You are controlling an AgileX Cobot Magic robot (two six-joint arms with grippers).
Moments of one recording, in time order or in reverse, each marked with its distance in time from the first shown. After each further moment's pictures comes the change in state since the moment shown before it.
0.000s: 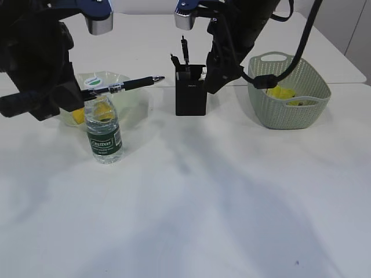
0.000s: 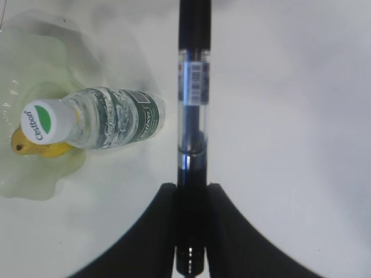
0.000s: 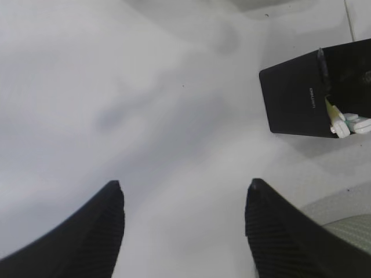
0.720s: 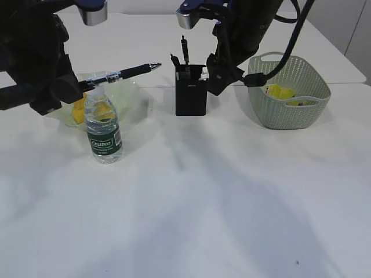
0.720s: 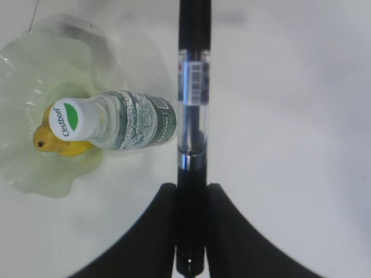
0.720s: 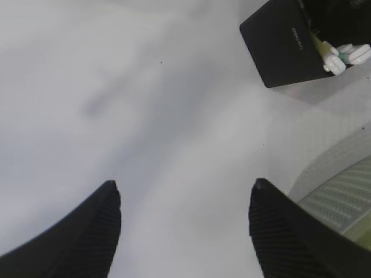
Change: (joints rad) left arm 0.000 -0.035 0.032 0.032 -0.065 -0.066; right arm 0.000 0.017 0.000 -0.087 0.000 0.267
